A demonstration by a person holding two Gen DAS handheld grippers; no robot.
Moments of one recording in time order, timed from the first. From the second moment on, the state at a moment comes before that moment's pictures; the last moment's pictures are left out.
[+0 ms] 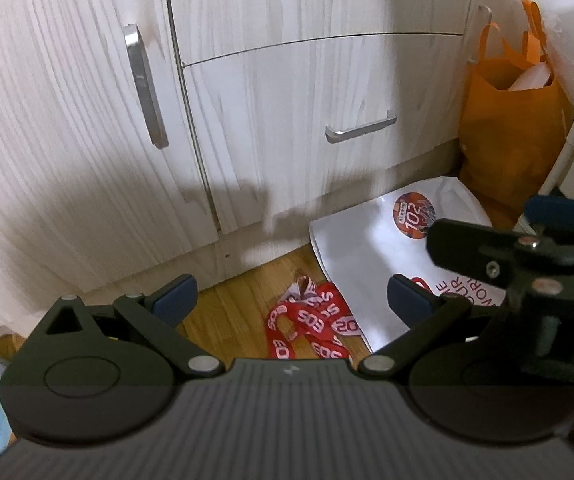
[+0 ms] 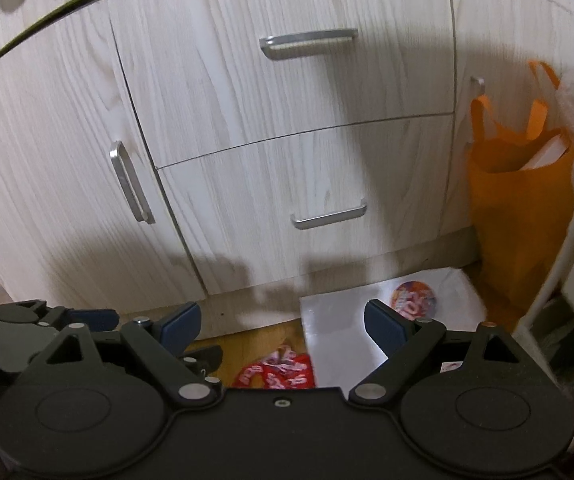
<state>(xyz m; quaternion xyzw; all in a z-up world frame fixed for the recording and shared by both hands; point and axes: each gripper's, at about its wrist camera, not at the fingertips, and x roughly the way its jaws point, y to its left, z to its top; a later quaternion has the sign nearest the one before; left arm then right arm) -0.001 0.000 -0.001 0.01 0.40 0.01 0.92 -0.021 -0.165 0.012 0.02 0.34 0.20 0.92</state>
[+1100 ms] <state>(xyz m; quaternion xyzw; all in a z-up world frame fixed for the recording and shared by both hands) 0.000 0.039 -0.050 -0.11 0.42 0.03 0.90 0.137 -0.186 -0.069 0.36 0.34 0.19 0.85</state>
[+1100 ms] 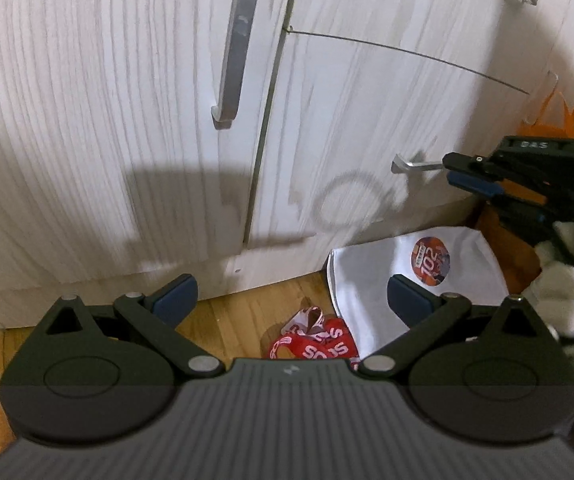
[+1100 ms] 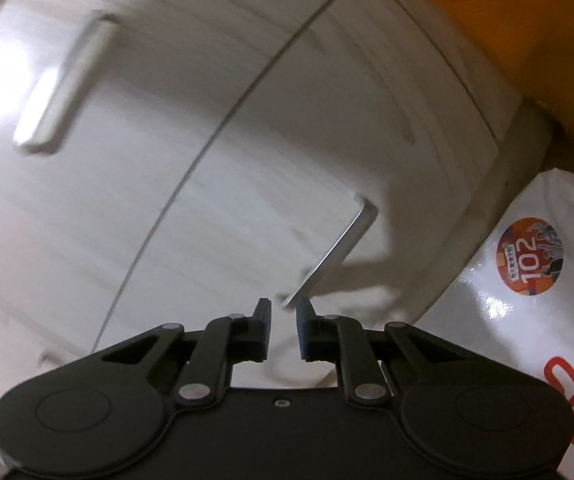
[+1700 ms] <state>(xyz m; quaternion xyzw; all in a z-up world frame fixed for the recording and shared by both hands) 0.001 0.039 -0.054 -0.12 0.43 0.04 0.90 0.191 -0.162 -0.044 0.29 0.42 0.09 0.86</state>
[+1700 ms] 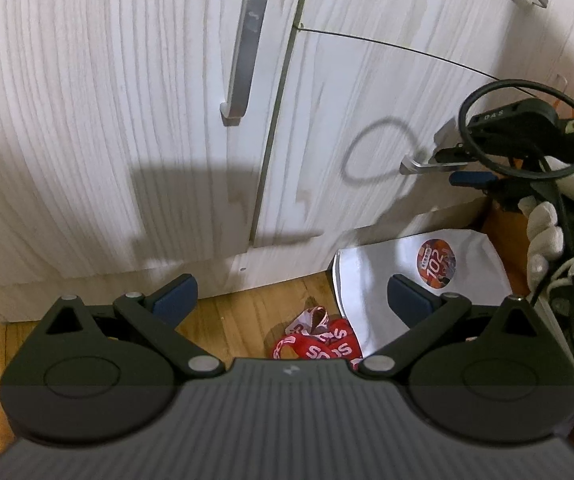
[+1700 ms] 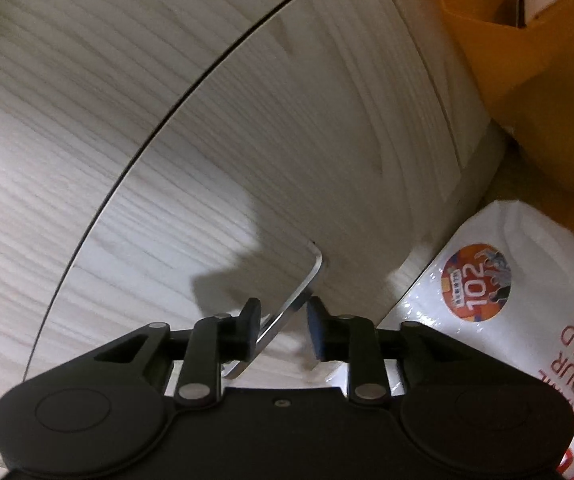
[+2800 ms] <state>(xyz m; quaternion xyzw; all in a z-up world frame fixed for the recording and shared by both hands) -0.008 0.061 -0.034 -0.12 0.32 -0.02 0.94 0.143 -0.190 -0.027 0.08 0.46 0.12 0.88</state>
